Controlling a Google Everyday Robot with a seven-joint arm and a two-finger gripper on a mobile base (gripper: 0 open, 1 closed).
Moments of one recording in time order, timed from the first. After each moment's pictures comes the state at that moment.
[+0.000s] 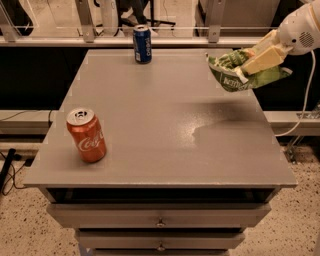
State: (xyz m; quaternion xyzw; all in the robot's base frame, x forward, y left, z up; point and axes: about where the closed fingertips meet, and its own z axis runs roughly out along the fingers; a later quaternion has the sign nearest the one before) arm 0.631 -0.254 0.961 -0.53 0.76 0.14 0.35
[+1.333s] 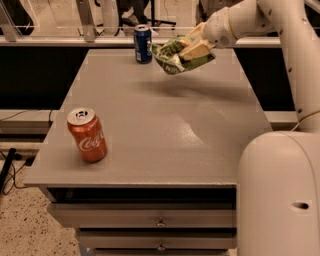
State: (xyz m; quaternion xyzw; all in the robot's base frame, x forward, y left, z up) arm 0.764 -0.113 0.941 -0.63 0.61 0.14 0.46
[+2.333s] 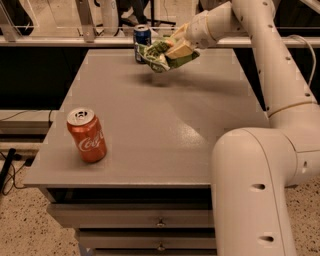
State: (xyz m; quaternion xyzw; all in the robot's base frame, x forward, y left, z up) arm 0.811 -0.070 0.924 -0.64 0.59 0.11 0.48
